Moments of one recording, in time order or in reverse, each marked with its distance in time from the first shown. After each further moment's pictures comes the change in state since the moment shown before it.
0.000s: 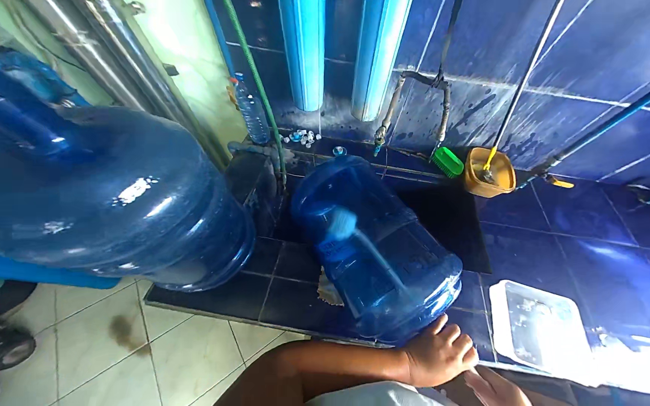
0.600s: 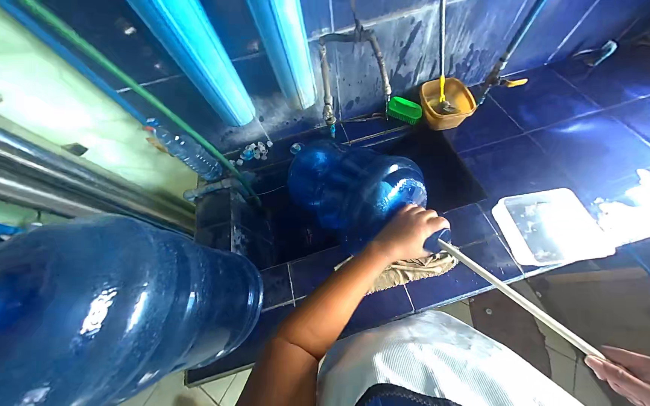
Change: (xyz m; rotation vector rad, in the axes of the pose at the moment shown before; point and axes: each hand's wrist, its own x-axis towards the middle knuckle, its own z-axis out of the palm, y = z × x) left_hand 0.043 -0.155 -0.080 -0.299 -0.264 0.087; right_hand -0.098 0.027 -0.026 0.084 0.045 0.149
